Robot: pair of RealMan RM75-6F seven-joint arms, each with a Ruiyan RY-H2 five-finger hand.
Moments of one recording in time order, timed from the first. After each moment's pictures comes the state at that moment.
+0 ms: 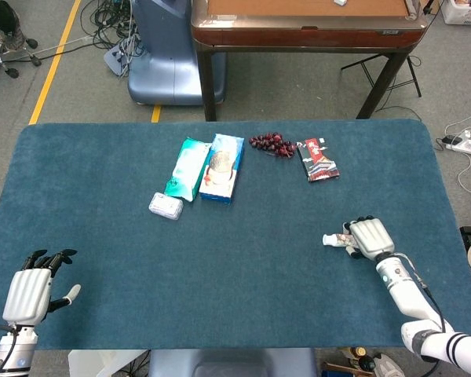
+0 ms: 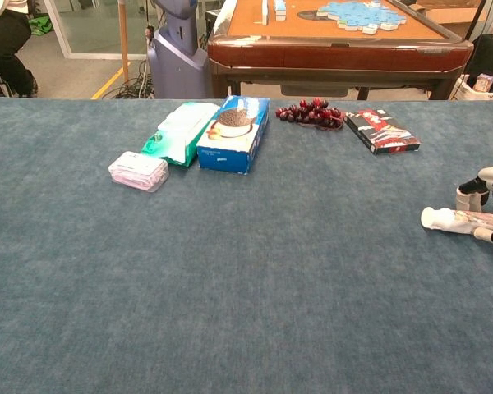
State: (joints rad) left arm -0.09 -1.22 -0.04 -1.81 1.47 1.50 0.25; right arm 0.51 -1.44 0.07 -1.17 -1.25 0.85 -0.22
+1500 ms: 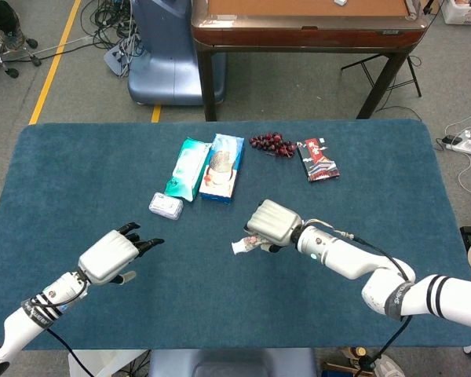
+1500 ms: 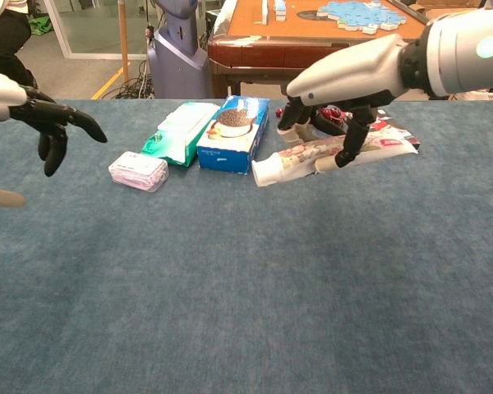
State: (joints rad) left arm -0.61 -1.00 -0.07 -1.77 1.73 0.92 0.05; right arm 1.02 -1.15 0.20 -1.69 -1.36 0.46 -0.25
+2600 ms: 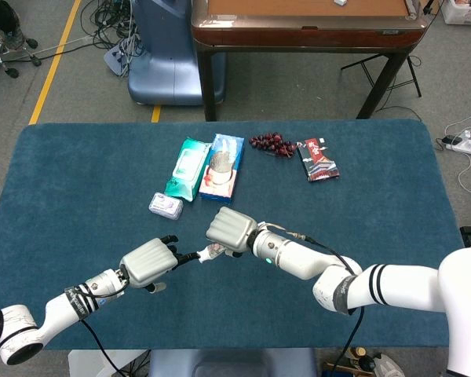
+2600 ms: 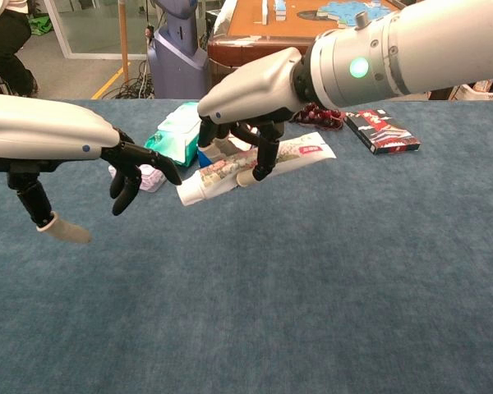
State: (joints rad) left arm -0.81 -1.08 -0.05 -1.81 1.63 0.73 0.06; right arm 1.29 -1.30 0.11 -1.65 -1.03 0.51 -0.50
